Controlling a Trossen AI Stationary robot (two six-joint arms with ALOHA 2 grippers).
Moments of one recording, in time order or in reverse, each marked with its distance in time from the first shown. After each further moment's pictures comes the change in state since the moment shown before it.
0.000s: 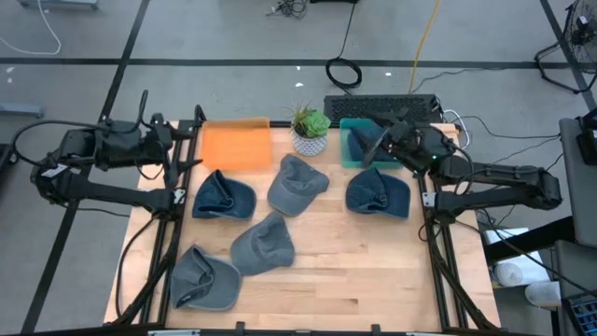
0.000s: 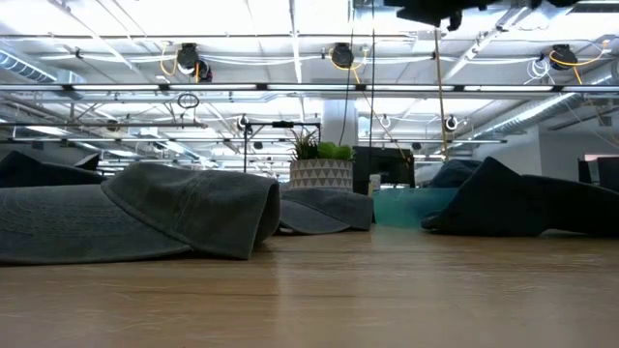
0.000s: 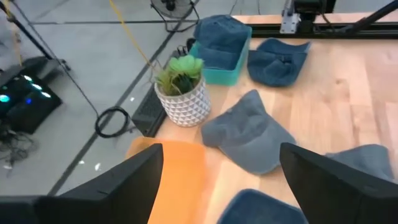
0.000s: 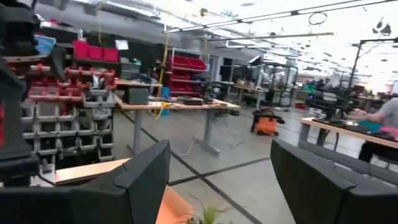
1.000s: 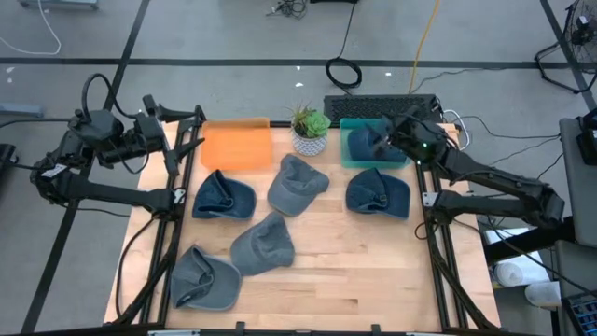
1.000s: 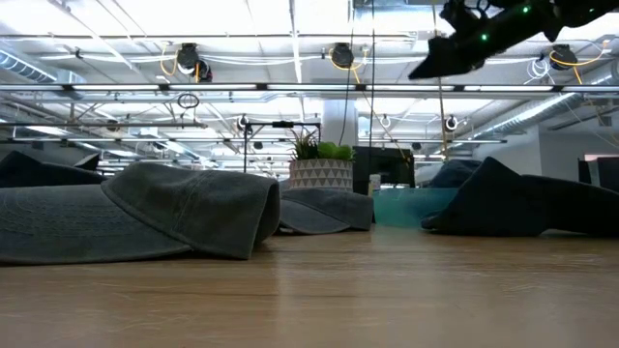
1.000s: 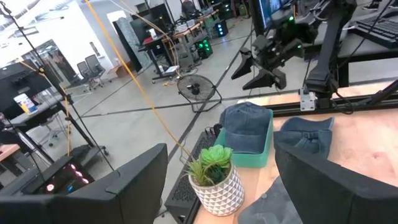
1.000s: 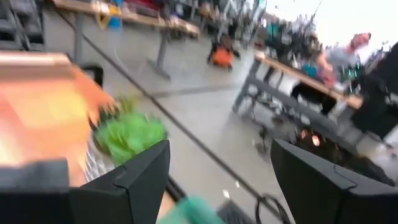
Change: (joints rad) left arm 0.000 -0.005 0.000 0.383 -0.058 0.270; right arm -0.294 -0.092 -0.104 -0.301 -0.063 -0.090
